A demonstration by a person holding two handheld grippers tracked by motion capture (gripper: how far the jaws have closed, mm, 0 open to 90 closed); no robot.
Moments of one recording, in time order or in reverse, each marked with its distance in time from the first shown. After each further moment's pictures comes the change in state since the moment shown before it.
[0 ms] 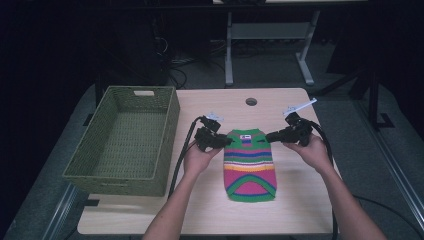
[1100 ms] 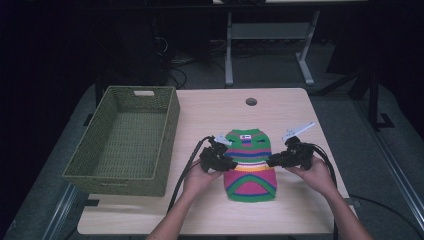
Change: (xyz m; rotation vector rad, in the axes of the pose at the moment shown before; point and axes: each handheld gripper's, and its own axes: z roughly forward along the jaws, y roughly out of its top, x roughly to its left) left arm -0.038 -0.040 0.005 0.090 -0.116 0.109; right arm 0.032 -0.053 0.013 0.083 0.018 -0.040
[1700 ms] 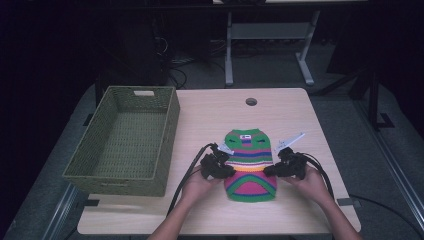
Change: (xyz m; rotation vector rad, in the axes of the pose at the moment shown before) left arm -0.008 -0.011 0.009 0.077 0.026 0.050; right arm 0.011 -0.015 0.025 0.066 -0.006 -0.017
